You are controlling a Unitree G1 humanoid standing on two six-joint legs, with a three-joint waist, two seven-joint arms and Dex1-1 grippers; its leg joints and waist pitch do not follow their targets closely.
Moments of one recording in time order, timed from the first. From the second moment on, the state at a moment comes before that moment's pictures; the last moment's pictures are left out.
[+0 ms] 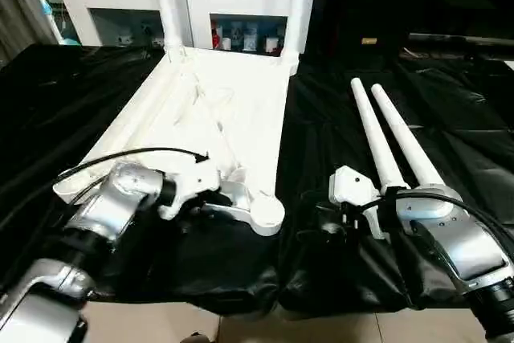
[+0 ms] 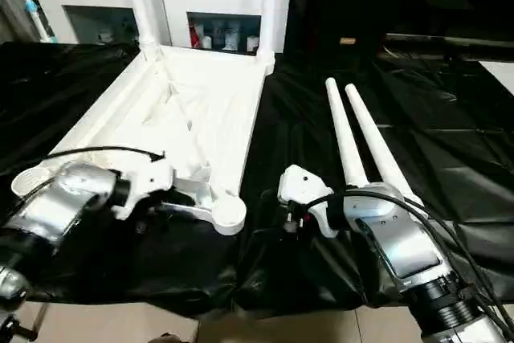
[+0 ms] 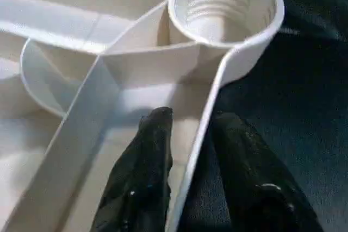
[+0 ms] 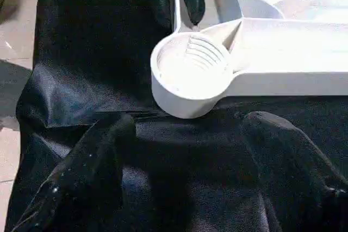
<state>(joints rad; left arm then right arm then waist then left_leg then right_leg) -0.60 0.50 -0.36 0.59 0.01 0.04 -1.24 -0.33 -0.56 0.28 0.02 0.08 0.30 1.12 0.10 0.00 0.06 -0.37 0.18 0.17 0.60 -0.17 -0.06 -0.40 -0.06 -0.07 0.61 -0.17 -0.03</state>
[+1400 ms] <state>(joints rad) -0.50 0.36 -0.30 0.46 0.06 0.11 -0.90 -0.55 -0.34 0.05 0.29 0.05 0.59 0.50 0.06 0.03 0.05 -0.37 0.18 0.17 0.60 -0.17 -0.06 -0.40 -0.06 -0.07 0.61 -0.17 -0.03</state>
